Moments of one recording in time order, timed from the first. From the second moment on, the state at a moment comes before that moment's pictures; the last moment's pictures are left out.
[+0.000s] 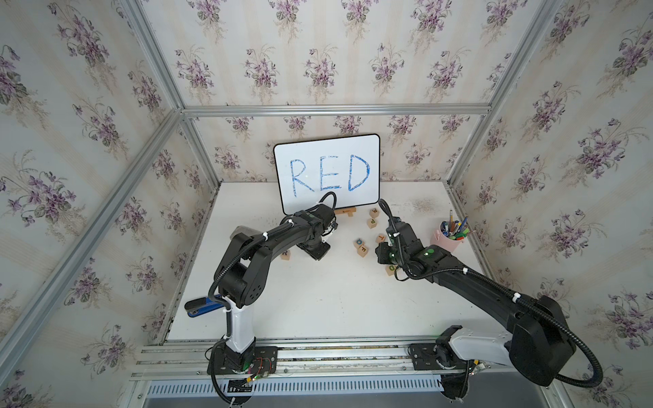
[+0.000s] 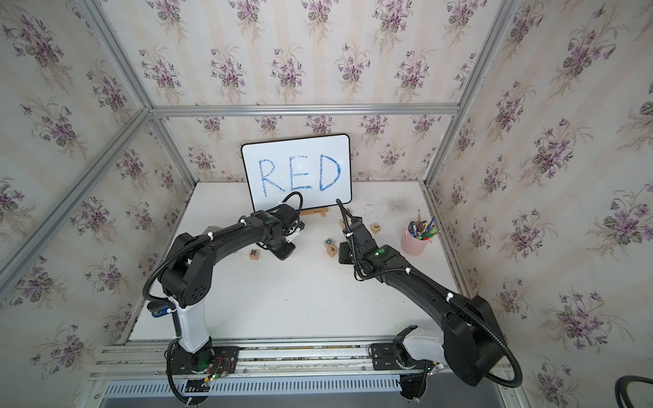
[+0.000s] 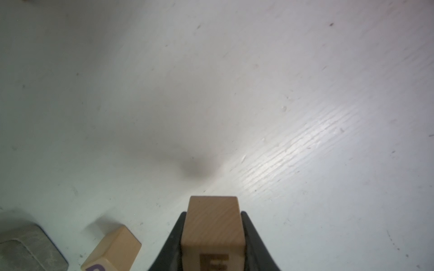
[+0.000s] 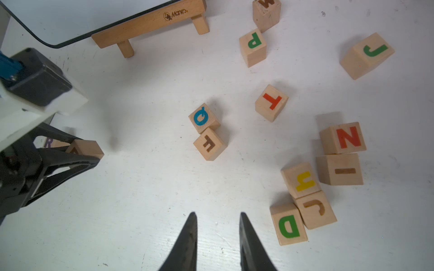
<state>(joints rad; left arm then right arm) -0.54 1.93 1.43 -0.89 -0.05 0.12 0.59 1.28 0.85 -0.45 0.10 0.54</state>
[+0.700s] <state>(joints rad) -0.41 1.98 1.39 -0.93 0.00 -0.12 0.59 1.30 0.85 -0.43 0.07 0.54</state>
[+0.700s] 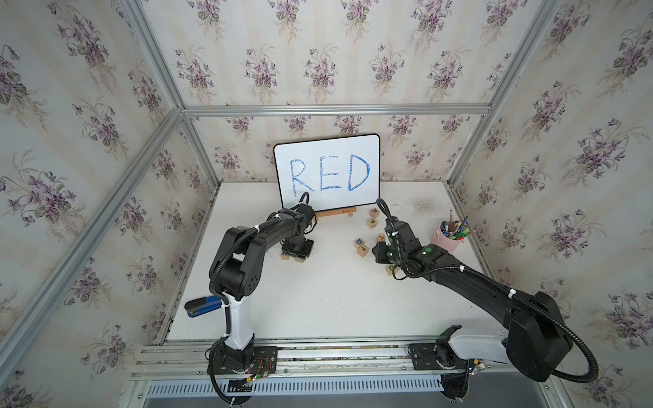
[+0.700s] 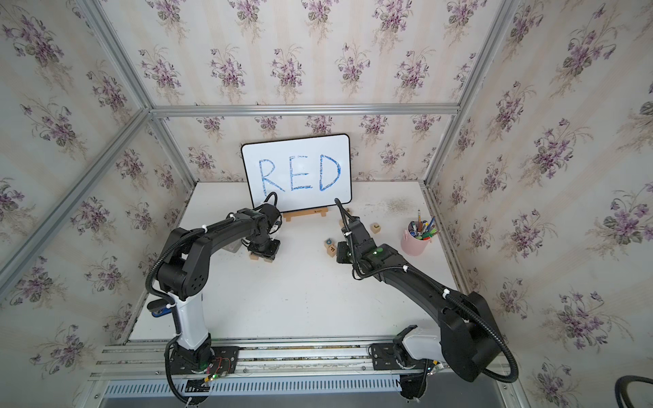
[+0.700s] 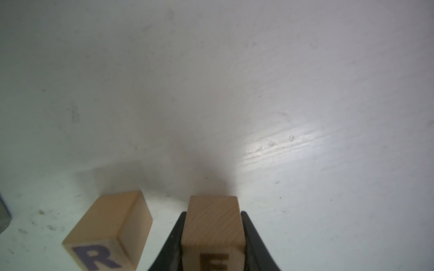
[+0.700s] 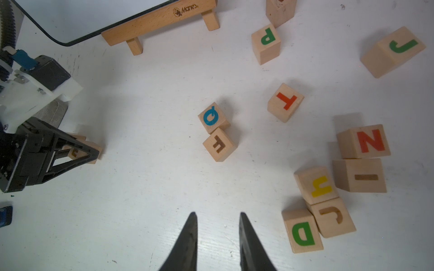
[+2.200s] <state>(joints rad) -0.60 1.65 1.52 -0.93 0.10 0.24 0.43 1.38 0.91 -0.60 0.05 0.49</state>
